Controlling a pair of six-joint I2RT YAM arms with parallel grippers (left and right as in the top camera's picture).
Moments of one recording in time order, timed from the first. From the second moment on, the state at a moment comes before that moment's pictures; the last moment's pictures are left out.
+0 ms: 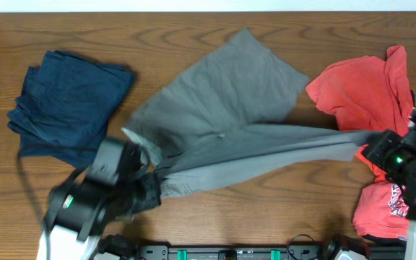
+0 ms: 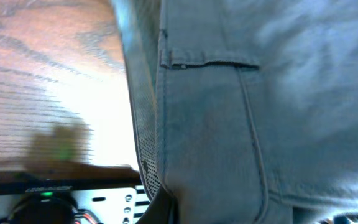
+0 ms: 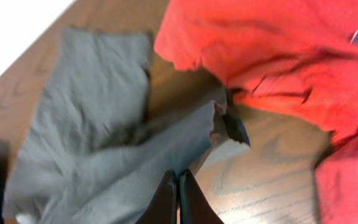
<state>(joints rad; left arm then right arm) -0.33 0.86 0.98 -1.36 0.25 -0.56 -0.36 0.90 1.11 -1.08 -0.26 0.36</state>
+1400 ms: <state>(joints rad) -0.33 1.22 0.90 -1.11 -0.26 -1.12 0.20 1.89 1.18 0.17 -0.34 0.15</state>
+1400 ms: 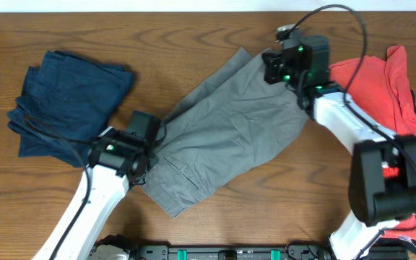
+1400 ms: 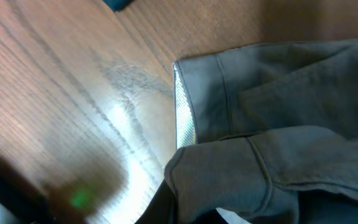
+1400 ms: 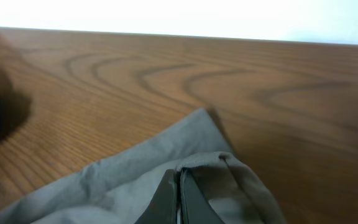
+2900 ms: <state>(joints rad) -0.14 1.37 0.74 -0.93 0.06 -0.91 0.06 1.77 1.00 -0.33 -0.27 0.18</state>
